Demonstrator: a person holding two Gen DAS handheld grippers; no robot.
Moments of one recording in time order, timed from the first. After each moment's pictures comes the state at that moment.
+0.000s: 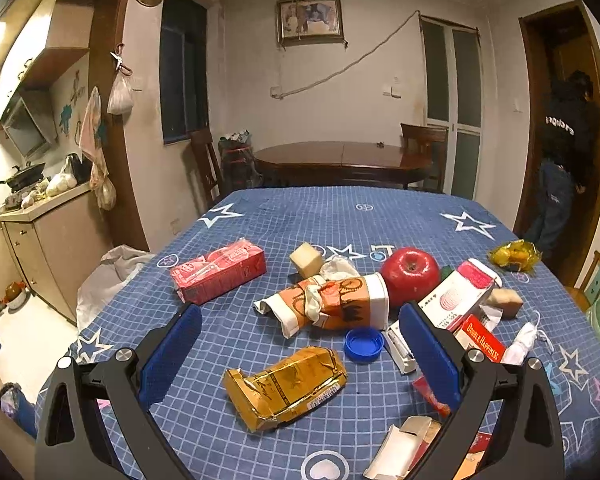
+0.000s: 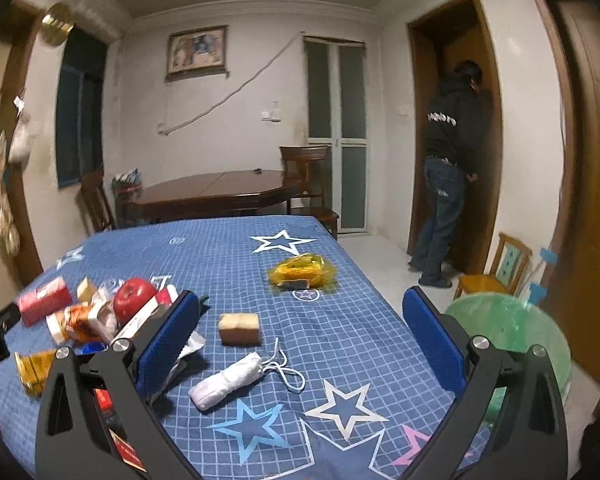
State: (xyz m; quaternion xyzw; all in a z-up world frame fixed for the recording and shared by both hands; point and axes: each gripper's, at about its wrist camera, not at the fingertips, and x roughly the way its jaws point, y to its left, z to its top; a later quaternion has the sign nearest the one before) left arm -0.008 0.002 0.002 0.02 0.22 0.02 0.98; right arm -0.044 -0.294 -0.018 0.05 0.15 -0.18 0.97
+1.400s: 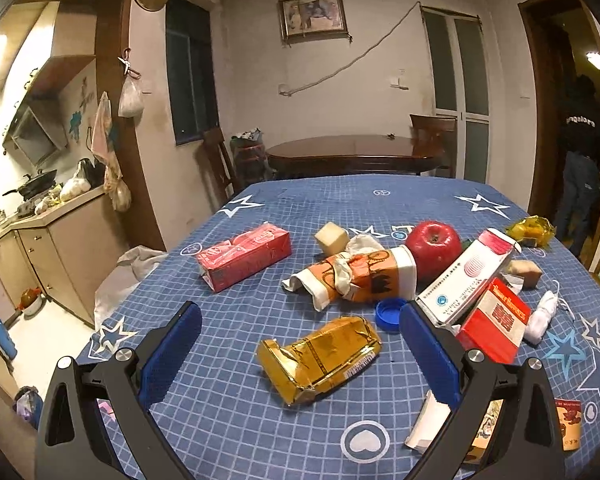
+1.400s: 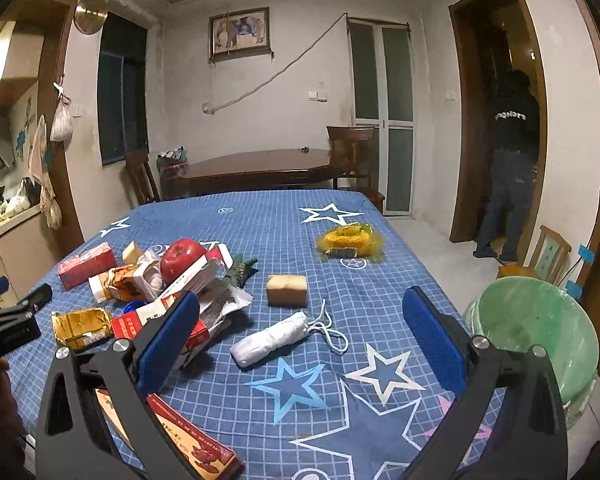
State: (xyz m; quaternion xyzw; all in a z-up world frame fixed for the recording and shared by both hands) left arm -0.028 0.020 -0.016 0.04 0.23 0.05 0.97; right arm -0.052 -0.275 -0.035 0.04 0.19 -0.09 0.98
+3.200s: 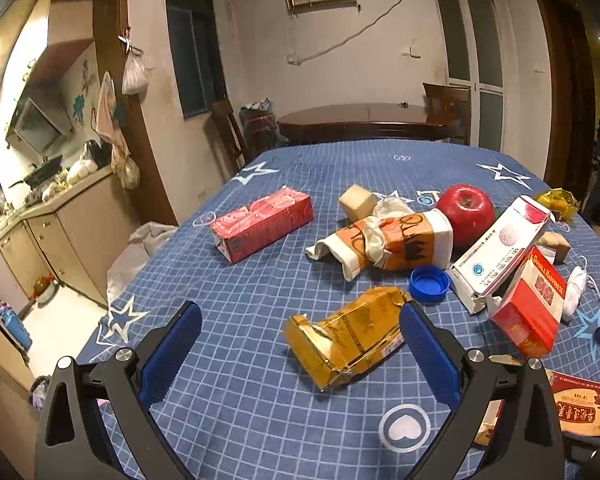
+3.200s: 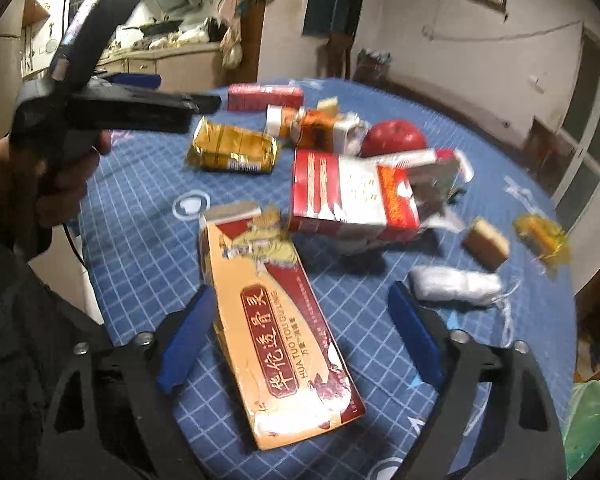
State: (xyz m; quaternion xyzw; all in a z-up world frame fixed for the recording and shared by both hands) left arm 0.002 0.041 -0.040 0.05 0.29 0.07 0.95; right arm -0.029 -0.191 -0.093 -0.16 0.35 0.25 0.89
